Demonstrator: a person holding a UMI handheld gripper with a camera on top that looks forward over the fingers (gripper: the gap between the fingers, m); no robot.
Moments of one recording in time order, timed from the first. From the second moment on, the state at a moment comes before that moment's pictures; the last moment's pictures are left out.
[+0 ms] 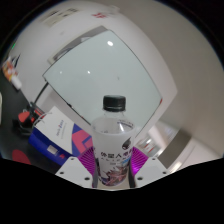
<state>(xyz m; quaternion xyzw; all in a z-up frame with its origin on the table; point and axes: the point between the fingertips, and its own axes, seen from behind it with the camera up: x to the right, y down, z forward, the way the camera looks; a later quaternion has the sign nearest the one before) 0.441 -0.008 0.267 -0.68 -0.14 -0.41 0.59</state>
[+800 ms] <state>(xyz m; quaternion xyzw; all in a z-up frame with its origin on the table) 0.124 0.042 0.185 -0.29 -0.65 -0.61 0.33</state>
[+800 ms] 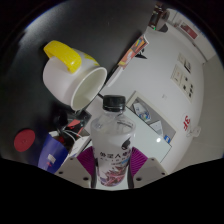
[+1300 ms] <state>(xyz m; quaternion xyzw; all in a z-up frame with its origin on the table) 0.177 0.018 0.303 -0.65 -0.31 -0.30 0.62</state>
